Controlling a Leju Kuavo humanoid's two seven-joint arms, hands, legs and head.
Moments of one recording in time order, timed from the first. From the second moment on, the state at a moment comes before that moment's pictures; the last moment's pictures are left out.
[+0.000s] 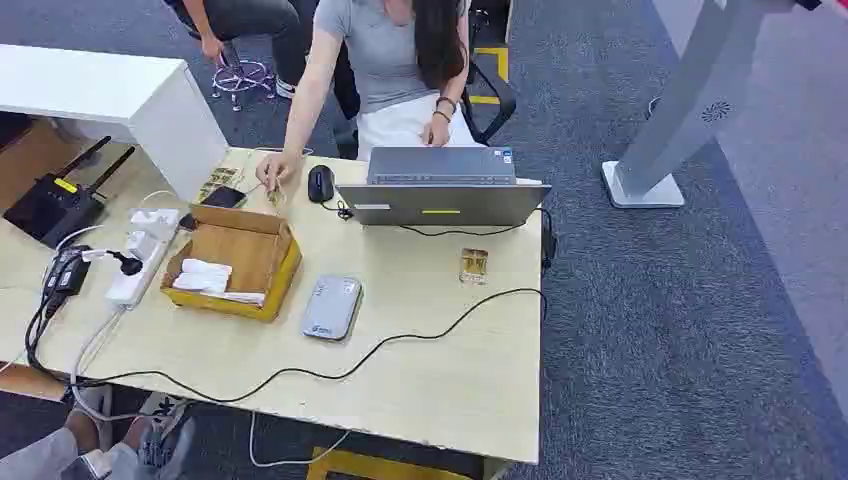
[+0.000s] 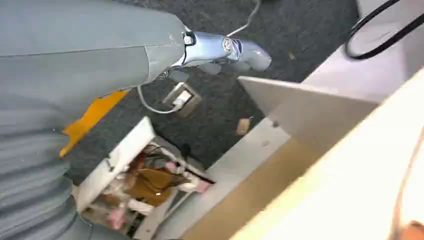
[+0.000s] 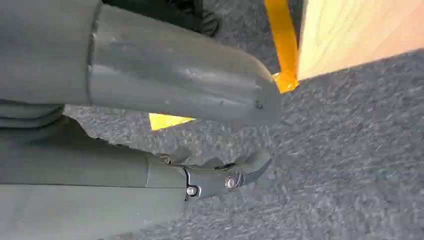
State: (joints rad) left arm 0.01 -0.25 0.90 -0.94 0.13 -0.23 -0.39; right arm -0.10 0.09 -0.46 -0.25 0.16 -0.19 -0.21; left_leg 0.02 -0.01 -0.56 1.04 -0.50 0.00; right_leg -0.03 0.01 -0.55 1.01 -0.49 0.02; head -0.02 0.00
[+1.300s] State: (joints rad) left arm -0.09 -0.14 0.38 -1.65 0.09 0.08 -0.40; right arm -0.07 0.10 -0.48 -0.21 0.32 -0.27 -0.02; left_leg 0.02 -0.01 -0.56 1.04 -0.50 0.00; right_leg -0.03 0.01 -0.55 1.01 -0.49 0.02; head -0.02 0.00
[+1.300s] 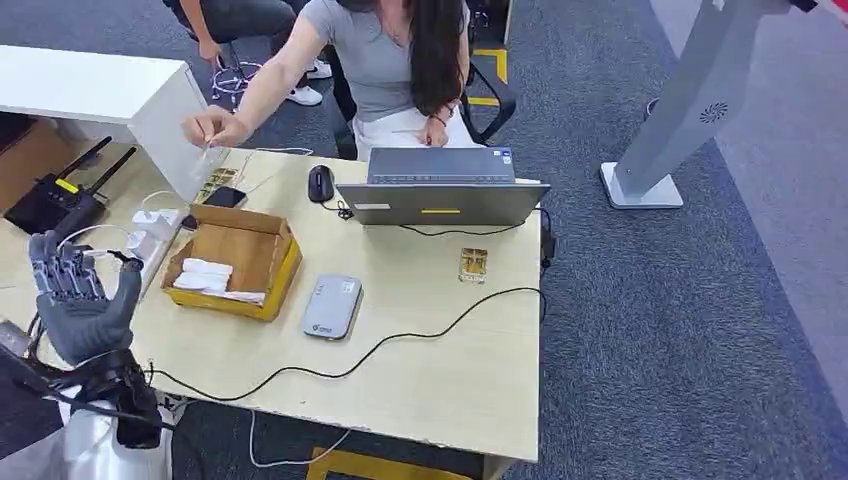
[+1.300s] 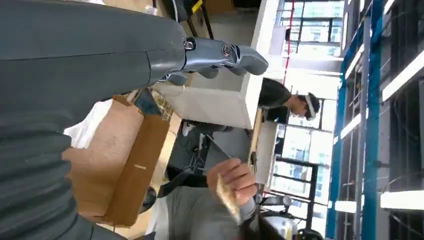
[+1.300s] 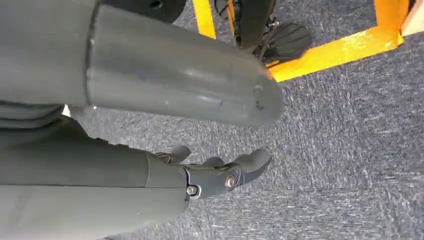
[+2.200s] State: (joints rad) left arm -0.58 0.02 0.05 -1.16 -0.50 0.30 -0.20; right arm -0.09 0.12 -0.39 -0.21 0.47 -0.25 0.05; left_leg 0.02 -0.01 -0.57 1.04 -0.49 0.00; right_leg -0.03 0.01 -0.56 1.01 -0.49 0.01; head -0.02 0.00
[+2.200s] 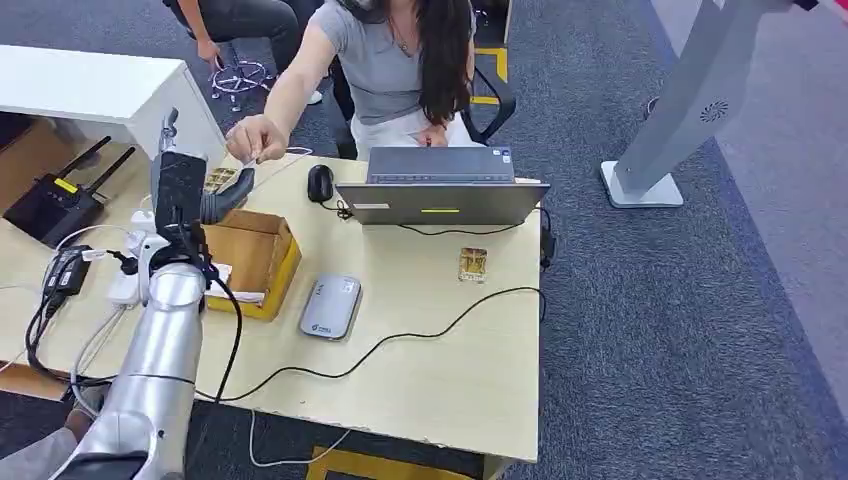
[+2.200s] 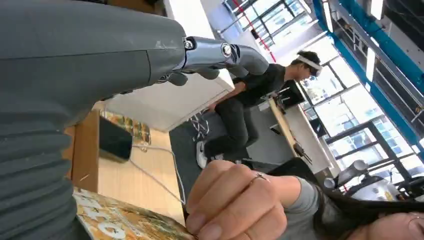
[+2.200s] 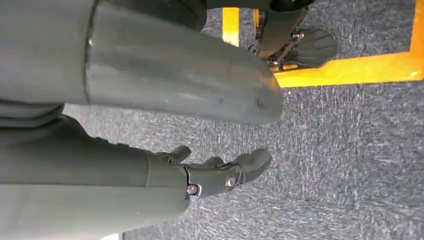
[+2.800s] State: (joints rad) left arm -0.88 0.15 -0.13 -0.84 -0.92 0.46 -0.06; right arm -0.10 0.14 -0.33 -0.20 0.59 -0.23 0.10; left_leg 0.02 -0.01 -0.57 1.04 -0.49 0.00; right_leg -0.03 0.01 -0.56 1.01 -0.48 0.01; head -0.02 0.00
